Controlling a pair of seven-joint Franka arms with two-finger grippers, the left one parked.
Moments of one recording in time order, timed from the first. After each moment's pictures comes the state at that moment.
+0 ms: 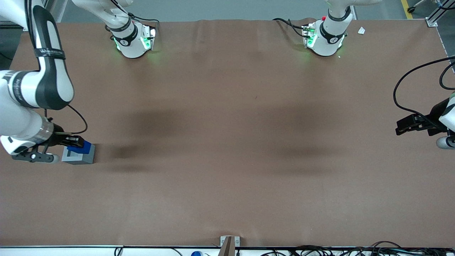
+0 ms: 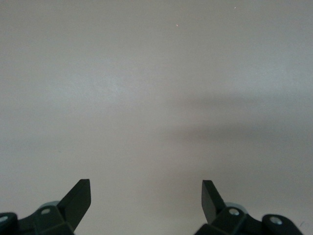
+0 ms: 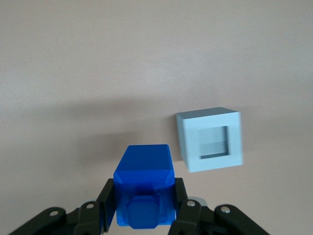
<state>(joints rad) 0.02 0.28 -0.12 -1.77 -0.03 2.03 -0.01</state>
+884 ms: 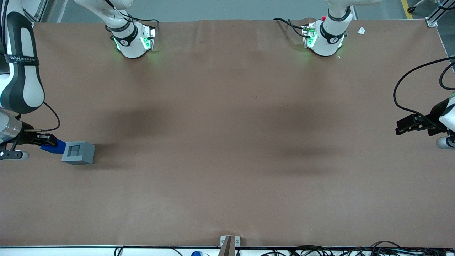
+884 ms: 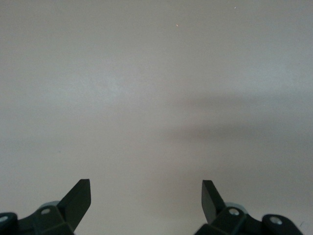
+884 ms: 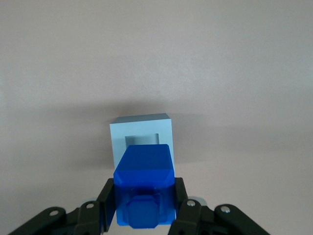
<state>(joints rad) -0.14 0.32 -0.13 -1.78 -0.02 2.11 -0.21</state>
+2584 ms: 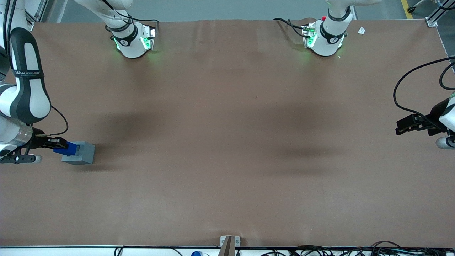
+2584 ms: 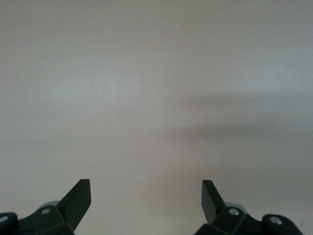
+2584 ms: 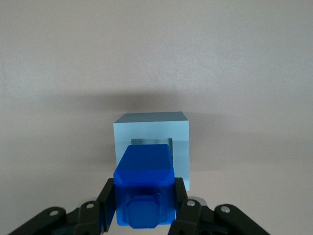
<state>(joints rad) -0.15 0.40 -0.12 -1.79 0.06 2.14 -0.31</state>
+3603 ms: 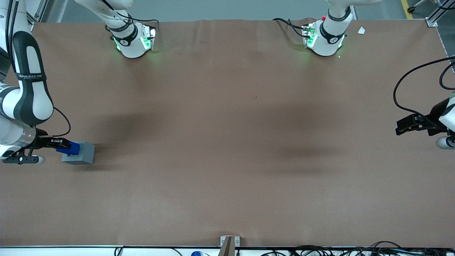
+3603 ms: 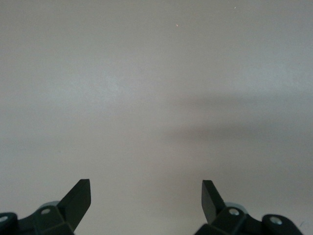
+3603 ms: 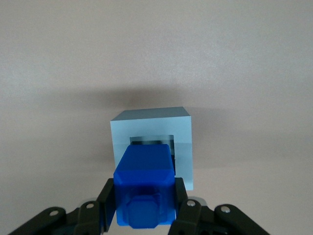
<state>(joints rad) -0.15 0.42 -0.12 -1.79 0.06 2.14 -0.28</state>
